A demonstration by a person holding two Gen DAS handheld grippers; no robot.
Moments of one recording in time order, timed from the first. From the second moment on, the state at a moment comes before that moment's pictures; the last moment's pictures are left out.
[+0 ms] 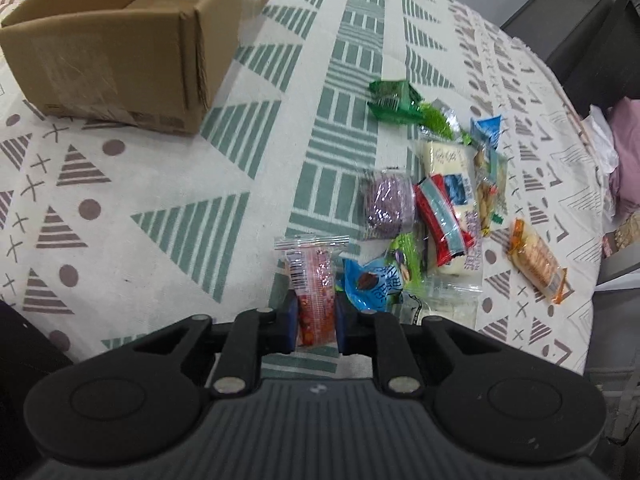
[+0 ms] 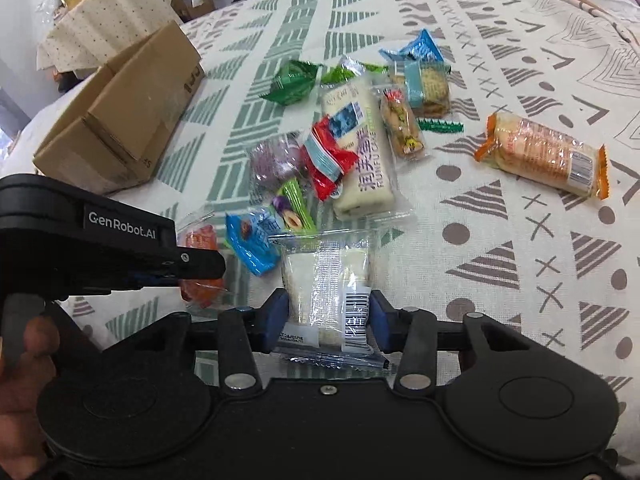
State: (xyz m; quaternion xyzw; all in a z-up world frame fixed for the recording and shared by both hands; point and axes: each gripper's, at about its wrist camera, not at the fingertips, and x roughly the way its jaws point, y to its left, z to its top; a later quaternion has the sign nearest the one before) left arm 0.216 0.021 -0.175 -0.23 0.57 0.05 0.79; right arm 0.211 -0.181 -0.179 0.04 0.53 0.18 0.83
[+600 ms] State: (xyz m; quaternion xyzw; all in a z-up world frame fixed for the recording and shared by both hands) left arm 0.200 0.044 -0.134 -0.24 0.52 0.05 0.81; right arm 0.215 -0.170 -0.140 0.07 0.49 0.18 0.85
